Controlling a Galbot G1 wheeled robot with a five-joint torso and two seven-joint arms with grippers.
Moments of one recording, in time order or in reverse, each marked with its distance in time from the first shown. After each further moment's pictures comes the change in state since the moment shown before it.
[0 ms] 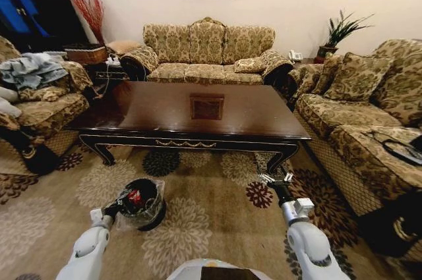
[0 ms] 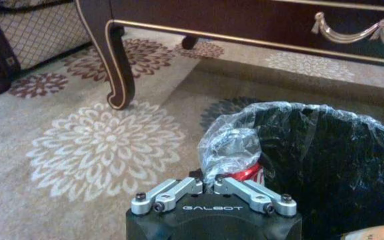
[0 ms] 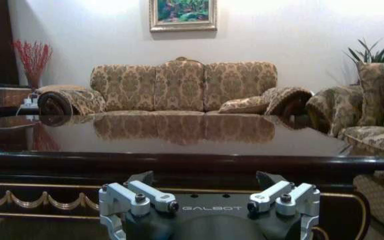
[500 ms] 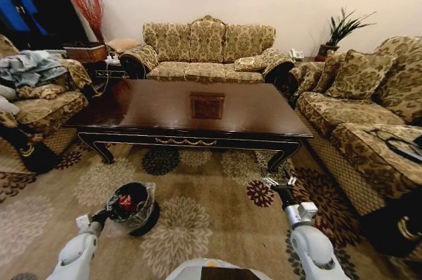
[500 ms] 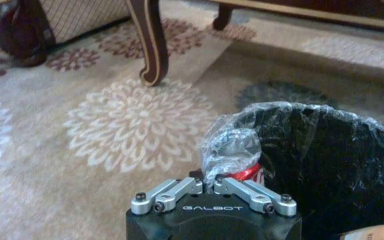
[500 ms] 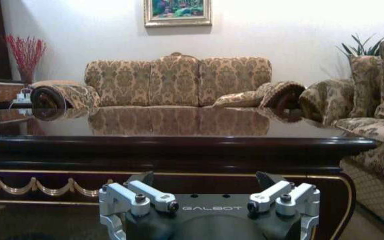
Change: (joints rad) left arm -0.017 0.051 -0.041 0.127 -0.057 0.001 0.005; right arm -0.019 -0.031 0.033 -0.045 0.041 0.047 -0.015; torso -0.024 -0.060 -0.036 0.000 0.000
